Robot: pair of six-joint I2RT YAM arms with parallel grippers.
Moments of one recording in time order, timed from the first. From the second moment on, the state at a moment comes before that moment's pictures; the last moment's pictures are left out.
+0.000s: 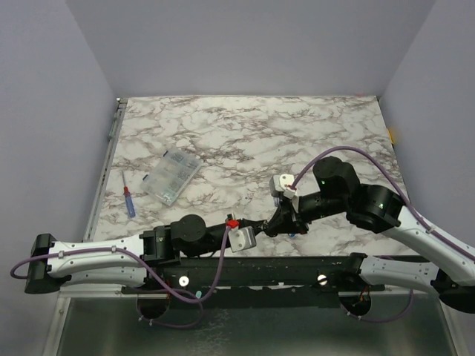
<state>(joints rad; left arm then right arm) -1.41 0.80 0.62 0.14 -0.12 0.31 0.99 0.97 1.16 -0.71 -0.64 -0.21</state>
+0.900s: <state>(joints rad) -1.36 0.71 0.61 0.02 -0.08 0.39 0.99 1.02 1.19 -0.84 -0.51 -0.10</state>
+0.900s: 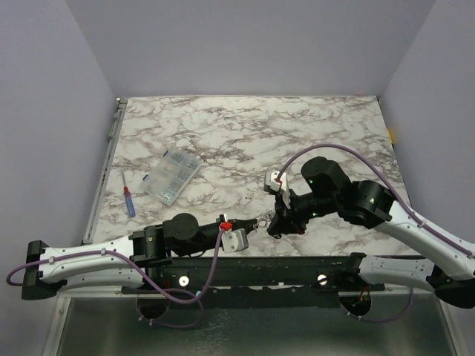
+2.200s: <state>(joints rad) -1.36 0.65 0.54 0.03 -0.16 0.41 0.99 1.21 1.32 -0.95 -0.55 -0.10</state>
